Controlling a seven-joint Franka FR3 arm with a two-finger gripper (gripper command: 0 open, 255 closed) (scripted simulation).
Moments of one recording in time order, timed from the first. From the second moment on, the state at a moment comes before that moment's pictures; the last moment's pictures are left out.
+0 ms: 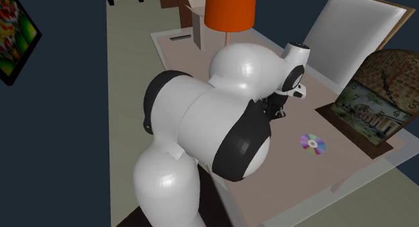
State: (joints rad) arm -0.24 0.07 0.29 -2.00 -0.01 1.97 0.47
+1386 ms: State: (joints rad) arm -0.25 0.14 0.28 -2.10 -0.03 2.13 0.46
